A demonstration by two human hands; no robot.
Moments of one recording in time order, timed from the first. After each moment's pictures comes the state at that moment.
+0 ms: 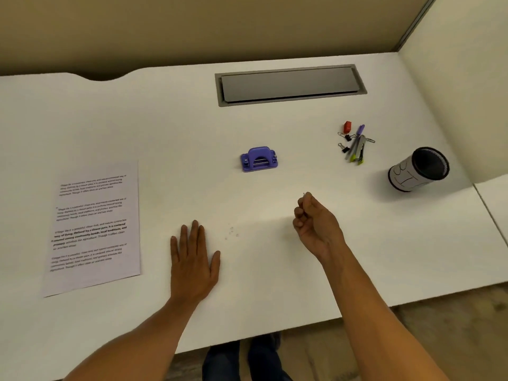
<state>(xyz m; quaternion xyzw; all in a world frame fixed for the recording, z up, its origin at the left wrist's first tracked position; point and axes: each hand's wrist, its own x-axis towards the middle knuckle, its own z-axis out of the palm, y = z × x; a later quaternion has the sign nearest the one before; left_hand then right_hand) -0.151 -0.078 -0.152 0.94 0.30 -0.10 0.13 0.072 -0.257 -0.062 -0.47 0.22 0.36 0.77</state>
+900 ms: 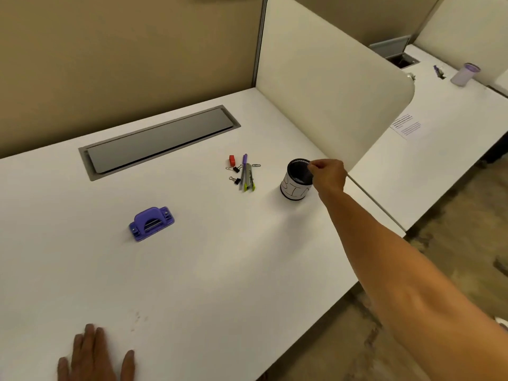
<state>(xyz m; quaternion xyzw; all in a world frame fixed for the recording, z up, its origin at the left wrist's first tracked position) -0.133 -0.079 -0.168 0.95 0.28 -0.07 0.12 0.293 -0.437 -0.023 -0.86 0.22 -0.05 0.46</state>
